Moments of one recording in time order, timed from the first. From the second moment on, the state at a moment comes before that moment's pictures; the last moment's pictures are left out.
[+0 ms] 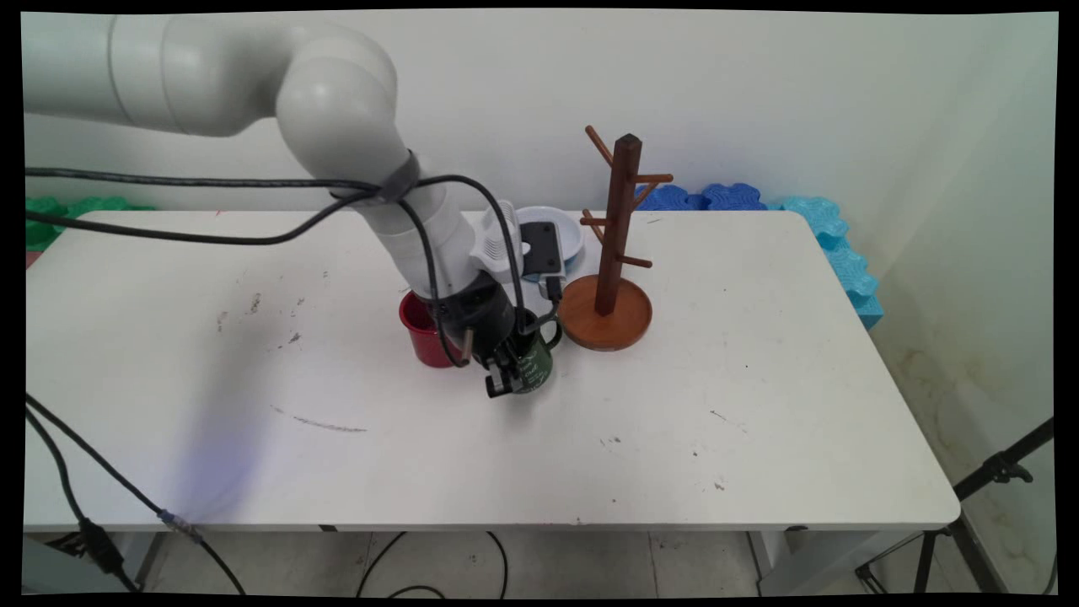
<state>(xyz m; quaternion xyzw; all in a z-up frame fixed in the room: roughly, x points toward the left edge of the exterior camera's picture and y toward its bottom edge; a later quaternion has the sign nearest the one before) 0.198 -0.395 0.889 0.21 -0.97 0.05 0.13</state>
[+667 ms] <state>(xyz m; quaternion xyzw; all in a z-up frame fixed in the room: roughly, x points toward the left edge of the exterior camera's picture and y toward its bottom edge) 0.189 -0.401 0.864 0.21 -0.97 0.05 0.12</state>
